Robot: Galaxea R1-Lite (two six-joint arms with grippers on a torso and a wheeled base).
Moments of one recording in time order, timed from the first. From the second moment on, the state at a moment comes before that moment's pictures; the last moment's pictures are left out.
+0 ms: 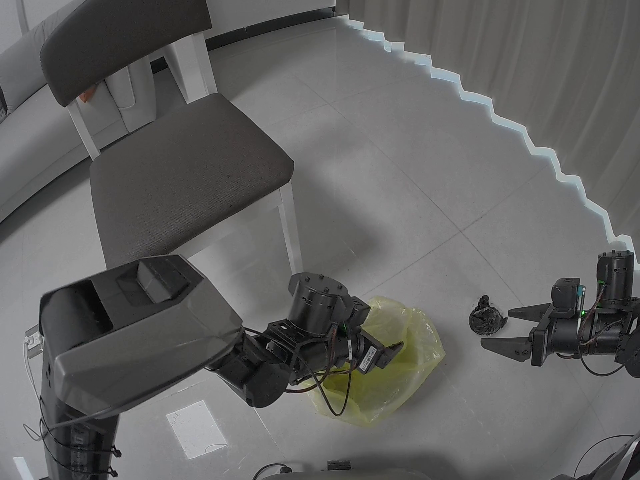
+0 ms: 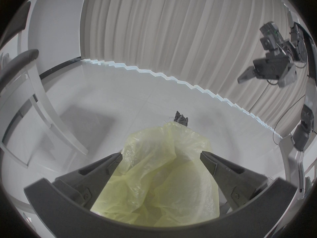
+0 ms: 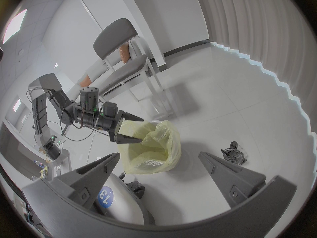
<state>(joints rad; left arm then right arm) -0.74 2.31 -1.10 -0.74 -0.10 0.12 0.10 1.58 -0.37 -0.63 0.55 -0.11</state>
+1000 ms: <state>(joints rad) -0.76 2.51 -1.28 -0.68 -0.07 0.13 0.04 1.56 -0.36 -0.65 0.62 -0.11</state>
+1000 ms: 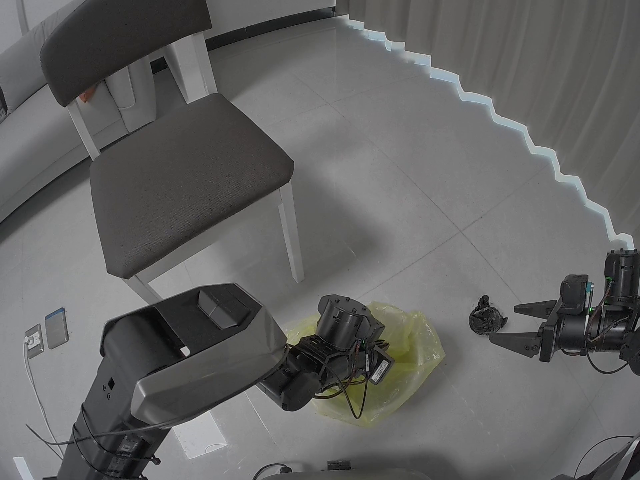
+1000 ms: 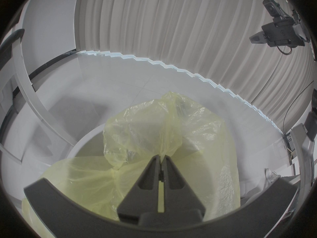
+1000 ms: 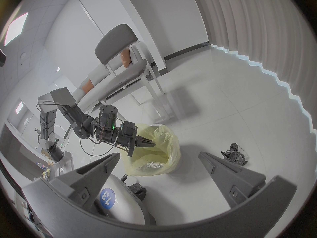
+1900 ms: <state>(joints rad) -0.70 2.31 -1.33 -0.58 -0.04 0.14 0.04 1.56 -0.37 -0.65 0.62 -0.11</state>
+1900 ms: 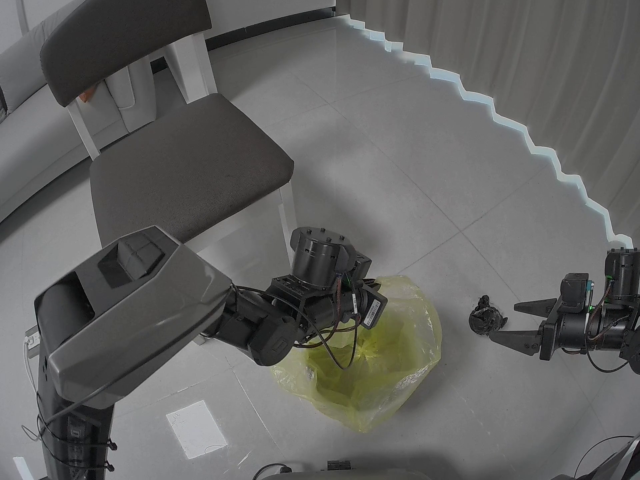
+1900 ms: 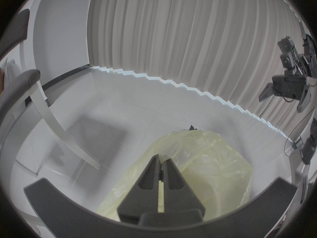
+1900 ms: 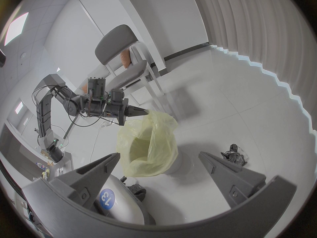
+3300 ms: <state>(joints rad) -0.73 2.55 -1.60 -0.55 -0.04 0.10 0.02 1.62 -0.37 -0.65 0.62 -0.12</state>
